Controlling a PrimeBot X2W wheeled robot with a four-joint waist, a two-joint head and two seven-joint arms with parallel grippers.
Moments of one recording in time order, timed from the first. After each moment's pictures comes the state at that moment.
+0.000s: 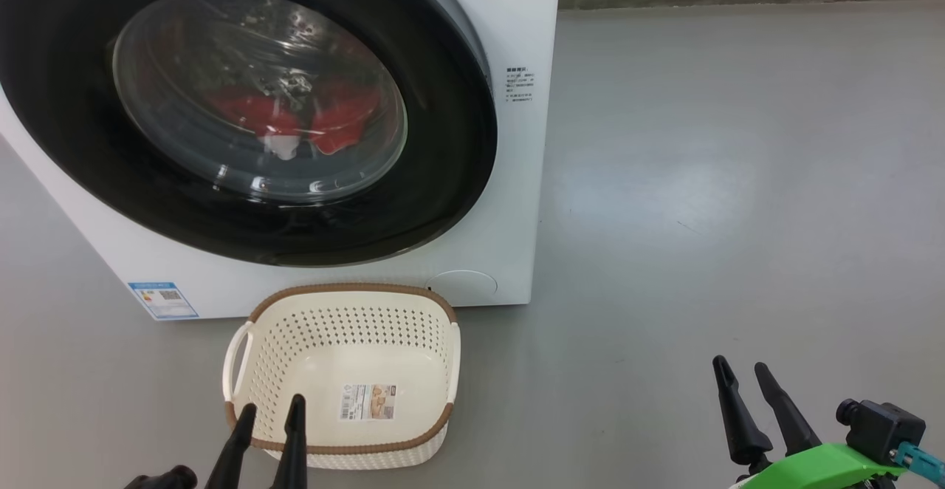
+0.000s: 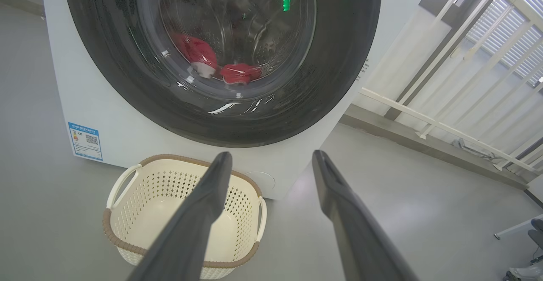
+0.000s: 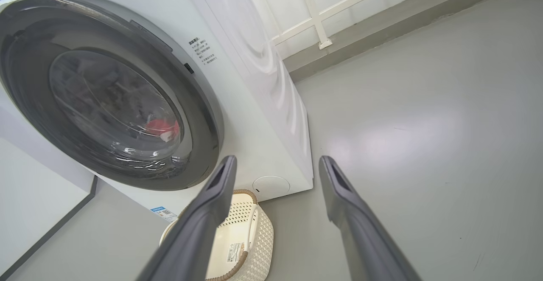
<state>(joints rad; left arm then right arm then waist) 0.07 0.04 -0.04 0.15 -0.51 -0.08 -0.16 0.04 -0.06 0.03 0.28 0.67 0.12 -0.16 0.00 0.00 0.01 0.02</state>
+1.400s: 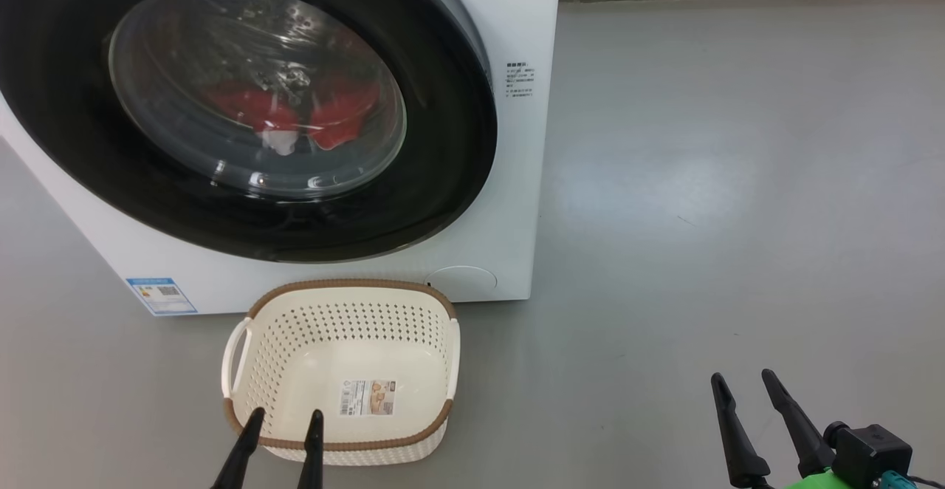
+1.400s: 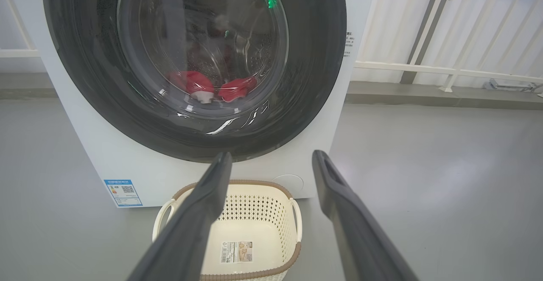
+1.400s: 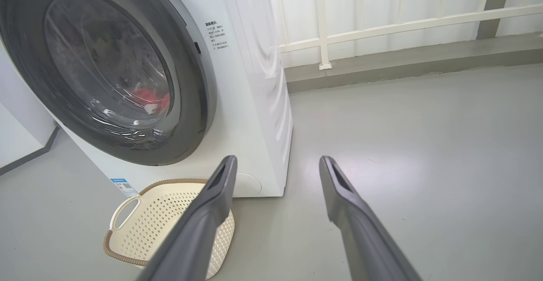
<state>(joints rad) 0.10 0.04 -0.07 0.13 -0.18 -0.06 -0.25 0.10 -0.05 0.01 0.24 0.37 0.12 -0.25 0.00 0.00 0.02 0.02</state>
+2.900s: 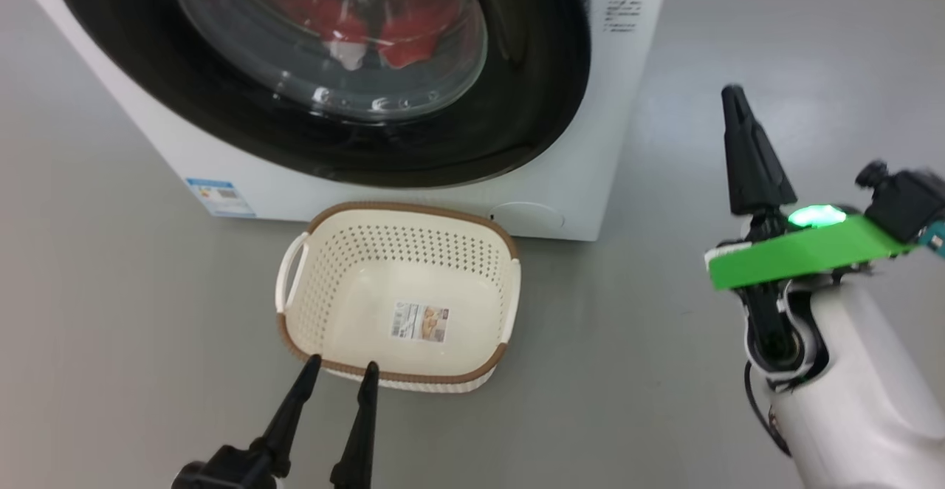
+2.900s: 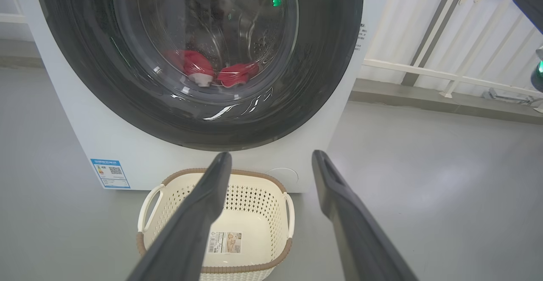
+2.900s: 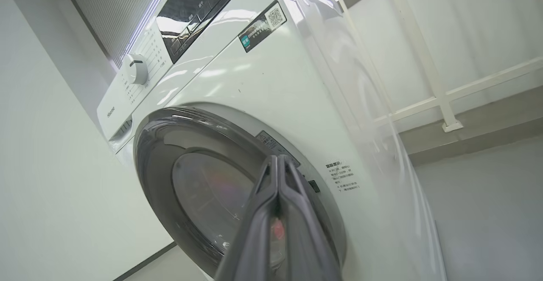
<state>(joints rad) 0.00 0.05 -0.18 0.12 -0.25 -0.07 -0.25 -0.45 -0.07 0.12 0.26 0.76 0.12 -0.26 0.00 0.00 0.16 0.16</state>
